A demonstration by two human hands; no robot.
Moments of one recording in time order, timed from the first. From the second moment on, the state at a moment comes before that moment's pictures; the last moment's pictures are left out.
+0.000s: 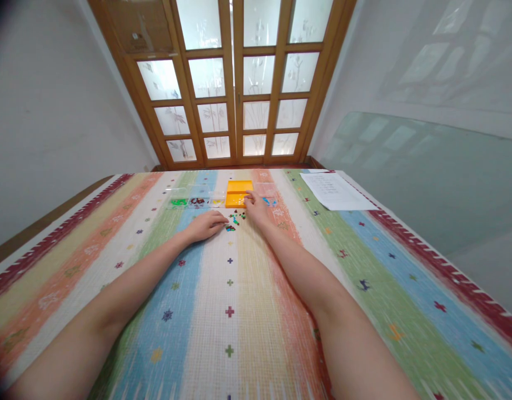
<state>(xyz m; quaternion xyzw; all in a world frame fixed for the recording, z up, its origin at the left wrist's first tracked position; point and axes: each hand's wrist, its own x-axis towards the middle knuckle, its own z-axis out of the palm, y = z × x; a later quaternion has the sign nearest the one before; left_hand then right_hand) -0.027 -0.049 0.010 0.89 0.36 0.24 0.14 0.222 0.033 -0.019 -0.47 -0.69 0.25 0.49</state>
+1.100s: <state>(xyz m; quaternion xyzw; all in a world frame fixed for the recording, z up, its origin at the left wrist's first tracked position) -0.042 -0.039 0.001 0.87 0.45 0.21 0.04 0.214 0.005 -0.001 -0.39 -0.83 0.17 0.36</state>
